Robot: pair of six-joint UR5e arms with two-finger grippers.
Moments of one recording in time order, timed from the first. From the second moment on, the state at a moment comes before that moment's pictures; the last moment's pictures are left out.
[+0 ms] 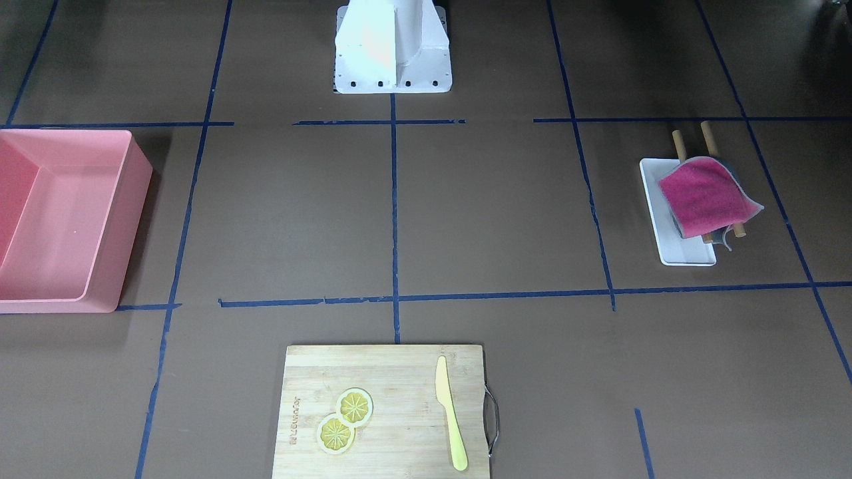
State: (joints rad) left arm -1.54 -1.53 -1.71 -1.60 -2.39 0.17; right arm 1.54 -1.70 1.76 -1.59 2.33 -0.09
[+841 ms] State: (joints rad) left arm -1.41 -1.54 -1.85 -1.61 -2.39 -0.23; right arm 1.54 -1.71 1.78 -1.60 2.32 -0.09
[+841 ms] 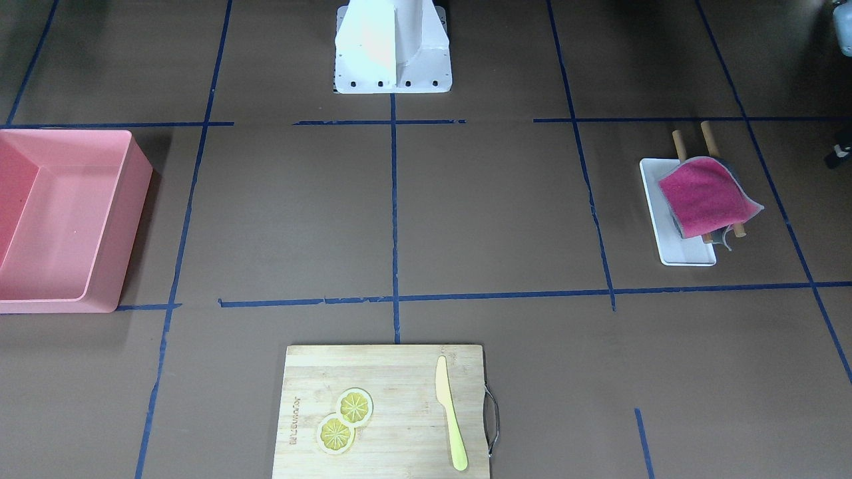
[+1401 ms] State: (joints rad) left arm -1.20 -1.54 -1.90 -1.68 -2.34 -0.51; right arm 1.54 -1.71 1.78 -1.60 2.33 -0.09
